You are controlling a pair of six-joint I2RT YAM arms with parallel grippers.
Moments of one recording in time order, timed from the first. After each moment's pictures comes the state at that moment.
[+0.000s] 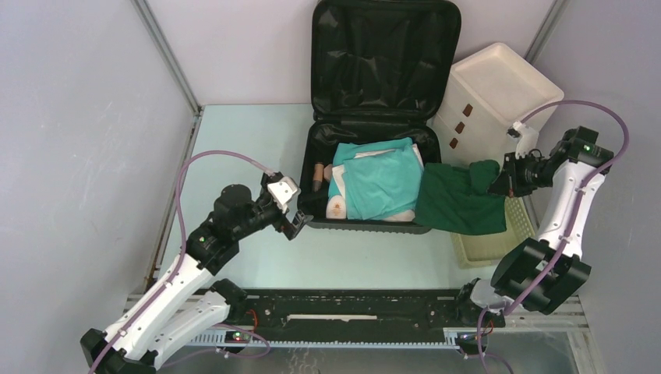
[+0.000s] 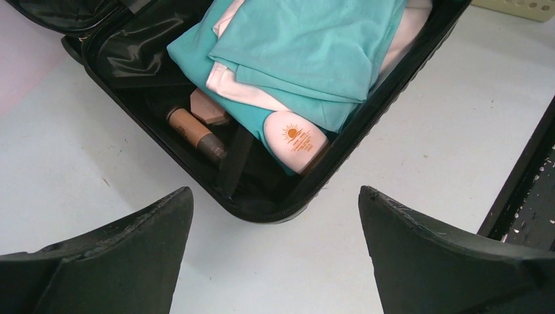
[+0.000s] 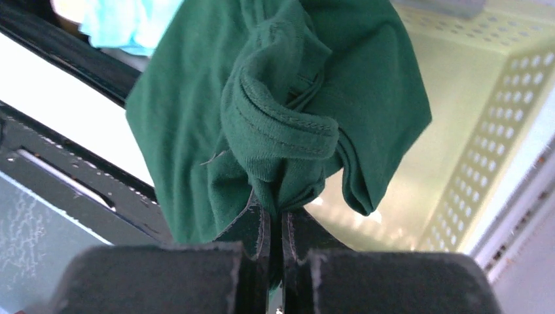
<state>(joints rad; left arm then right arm) -0.57 0.71 0.68 -0.30 0.27 0.26 -0.55 1.39 1.46 -1.37 -0.73 -0.74</state>
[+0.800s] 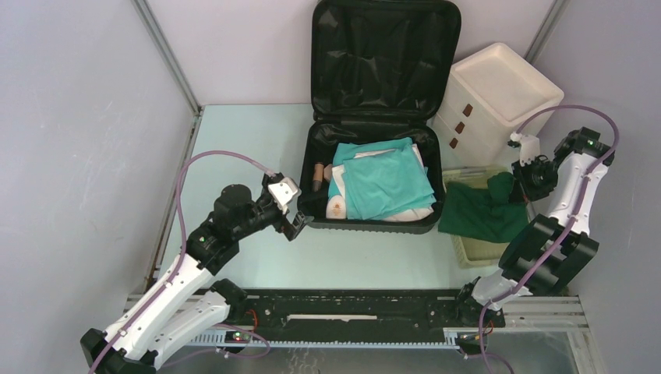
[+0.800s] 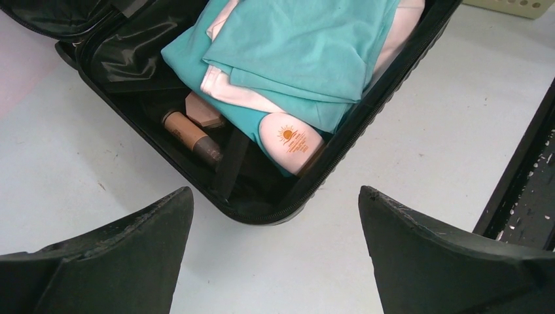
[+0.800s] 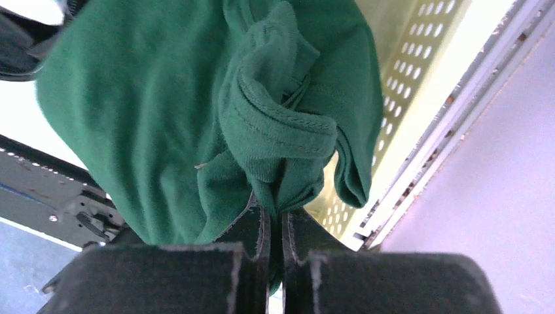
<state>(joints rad) -0.57 0.71 0.68 -0.30 0.28 0.26 -0.61 1.52 1.47 -1.33 -0.45 -0.93</state>
